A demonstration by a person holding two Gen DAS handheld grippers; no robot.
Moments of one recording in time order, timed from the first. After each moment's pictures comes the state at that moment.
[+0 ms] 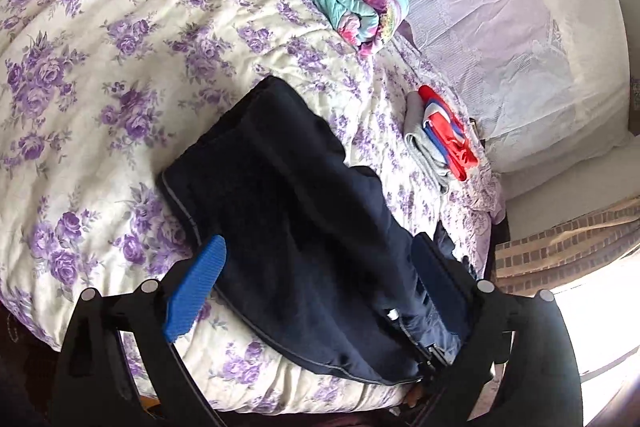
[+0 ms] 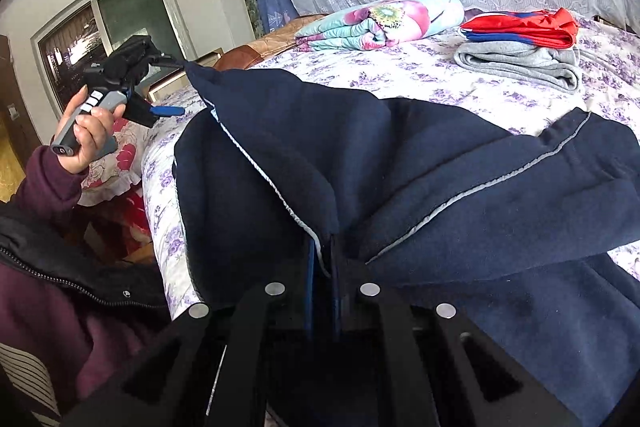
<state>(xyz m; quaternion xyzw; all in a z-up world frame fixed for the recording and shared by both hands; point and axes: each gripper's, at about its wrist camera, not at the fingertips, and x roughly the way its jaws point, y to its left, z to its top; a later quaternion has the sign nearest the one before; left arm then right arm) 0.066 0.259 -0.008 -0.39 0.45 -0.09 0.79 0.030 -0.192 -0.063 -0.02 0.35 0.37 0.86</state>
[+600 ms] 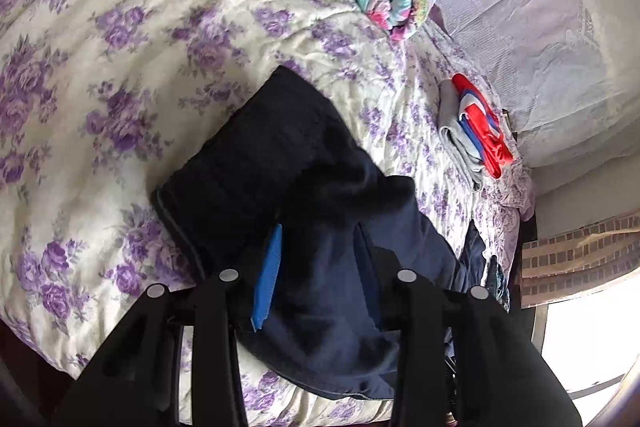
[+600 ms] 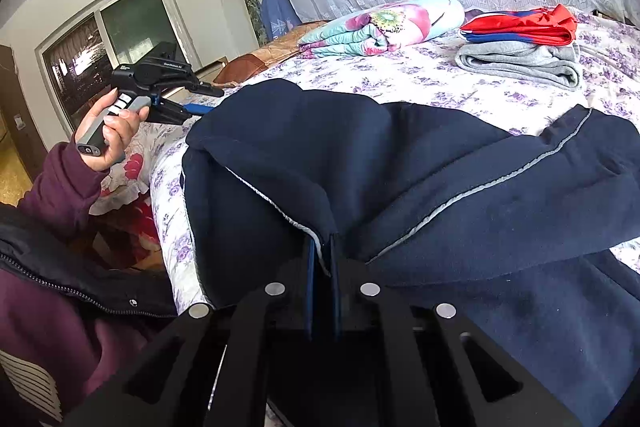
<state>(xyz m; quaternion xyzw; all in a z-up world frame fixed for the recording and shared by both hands) 0.097 0.256 -0.036 -0.37 0.50 -0.06 0.78 0.031 -0.192 -0.066 0.00 0.35 0.38 0.86</state>
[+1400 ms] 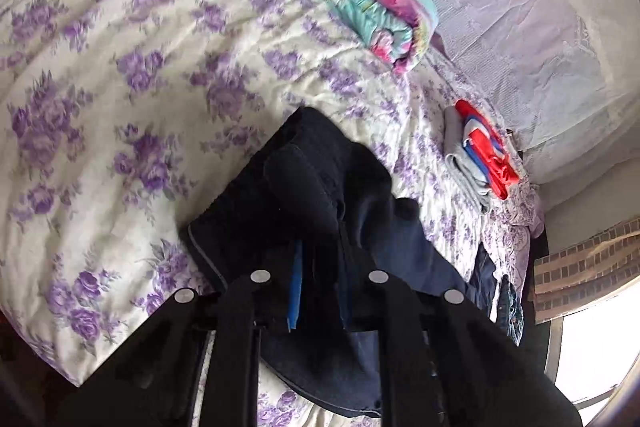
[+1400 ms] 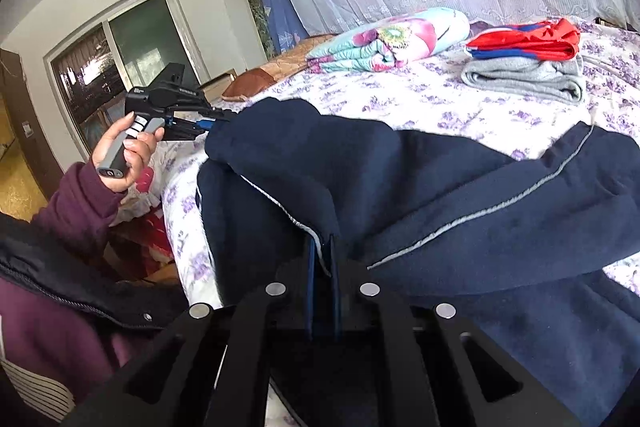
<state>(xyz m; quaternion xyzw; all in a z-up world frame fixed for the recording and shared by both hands) 0.090 0.265 -0.009 -0.34 0.45 -0.03 0.83 0.025 -0.195 -0.033 0.02 0.31 0.40 0.86</state>
